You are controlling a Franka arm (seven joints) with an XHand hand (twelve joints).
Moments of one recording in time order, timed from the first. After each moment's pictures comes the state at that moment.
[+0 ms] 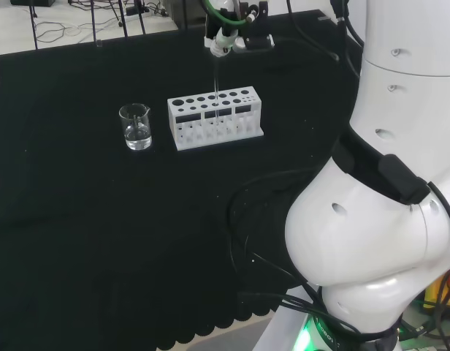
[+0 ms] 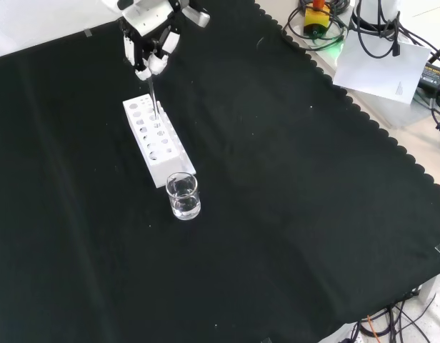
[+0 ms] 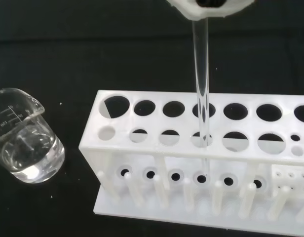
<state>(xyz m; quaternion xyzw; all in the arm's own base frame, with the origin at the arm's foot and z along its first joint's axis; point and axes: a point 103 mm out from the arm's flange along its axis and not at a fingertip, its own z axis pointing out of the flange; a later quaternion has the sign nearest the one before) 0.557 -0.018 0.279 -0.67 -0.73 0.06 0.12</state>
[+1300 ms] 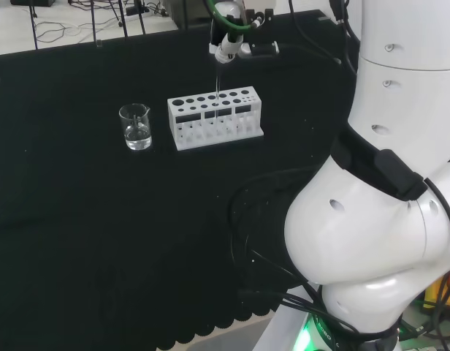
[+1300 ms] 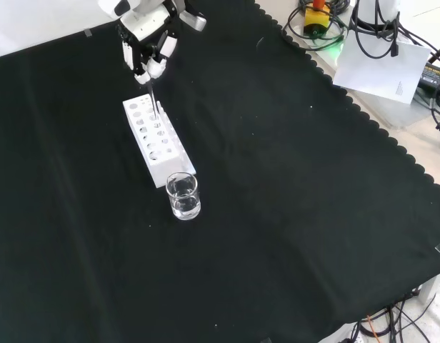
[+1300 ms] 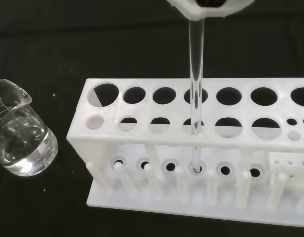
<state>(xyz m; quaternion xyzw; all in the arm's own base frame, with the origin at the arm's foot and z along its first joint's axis) 0.558 -0.029 0.264 -0.67 -0.73 0.05 0.14</state>
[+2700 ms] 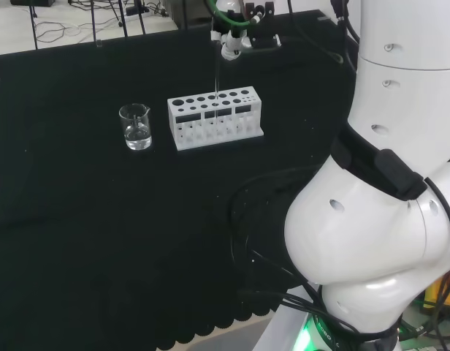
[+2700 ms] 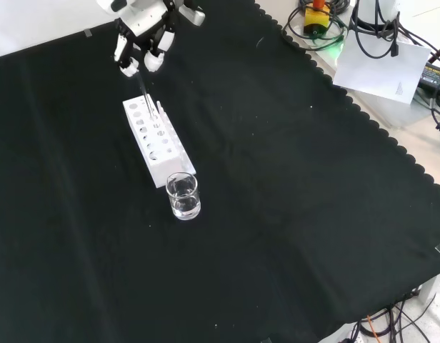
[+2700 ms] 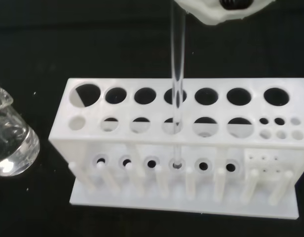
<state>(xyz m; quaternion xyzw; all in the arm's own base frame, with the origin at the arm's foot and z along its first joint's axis) 0.558 -0.038 0.276 -0.69 -0.71 0.08 0.13</state>
